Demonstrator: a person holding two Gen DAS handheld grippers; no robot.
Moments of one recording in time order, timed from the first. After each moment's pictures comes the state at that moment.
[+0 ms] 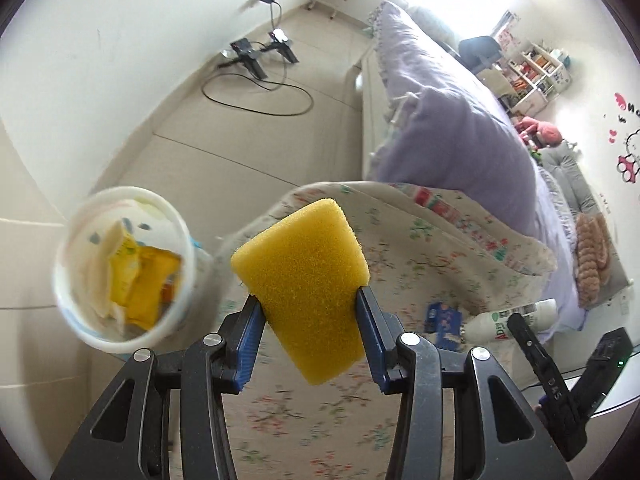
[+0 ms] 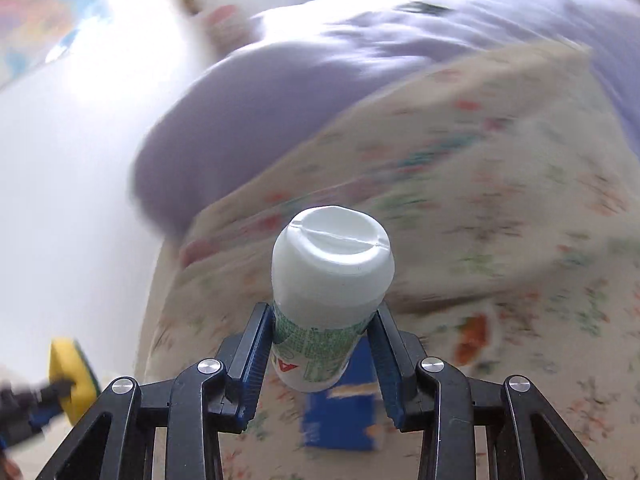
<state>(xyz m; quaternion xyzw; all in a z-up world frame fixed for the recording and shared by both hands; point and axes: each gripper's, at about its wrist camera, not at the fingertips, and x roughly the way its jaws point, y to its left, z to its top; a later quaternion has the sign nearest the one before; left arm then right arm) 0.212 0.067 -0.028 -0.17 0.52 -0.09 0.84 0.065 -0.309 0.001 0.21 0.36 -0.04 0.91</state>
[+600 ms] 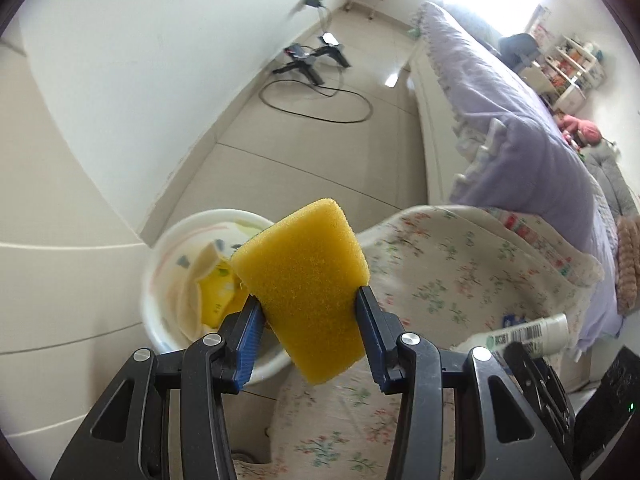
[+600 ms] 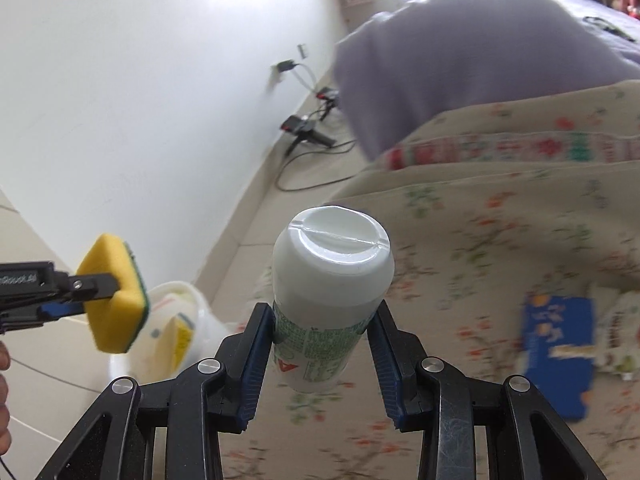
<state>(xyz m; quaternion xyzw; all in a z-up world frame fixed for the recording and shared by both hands) 0.233 0.158 -0.042 -0.14 0.53 -0.01 0.84 0.093 -0.156 -0.031 0.13 0.37 0.10 0.91</state>
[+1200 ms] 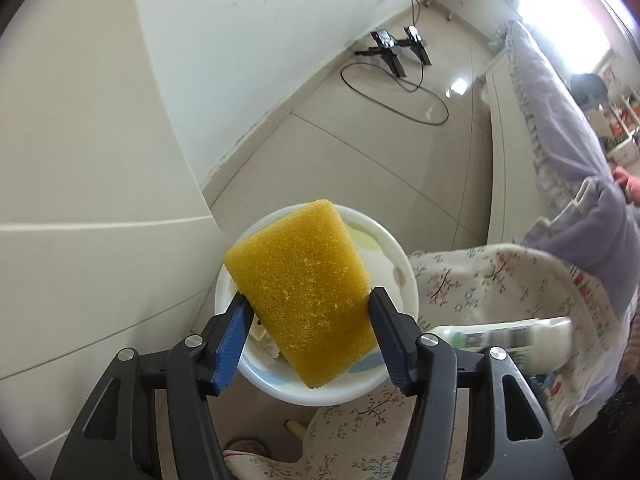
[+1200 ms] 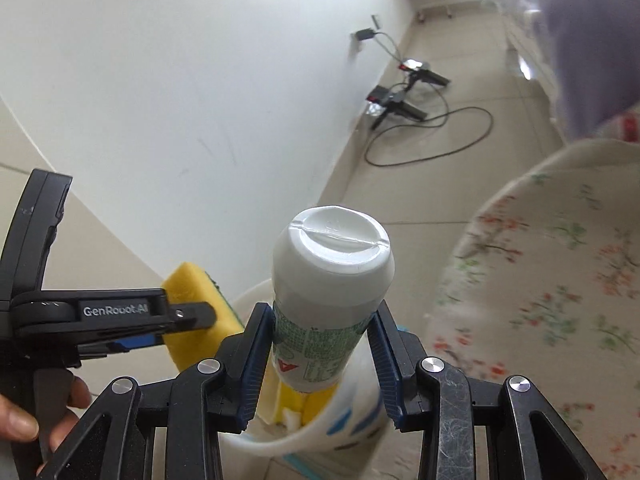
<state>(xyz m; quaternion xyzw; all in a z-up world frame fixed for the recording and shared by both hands) 0.249 0.247 -0.078 -0.20 0.57 0.08 0.80 0.164 -0.026 -0.058 0.14 0.38 0.19 0.89</state>
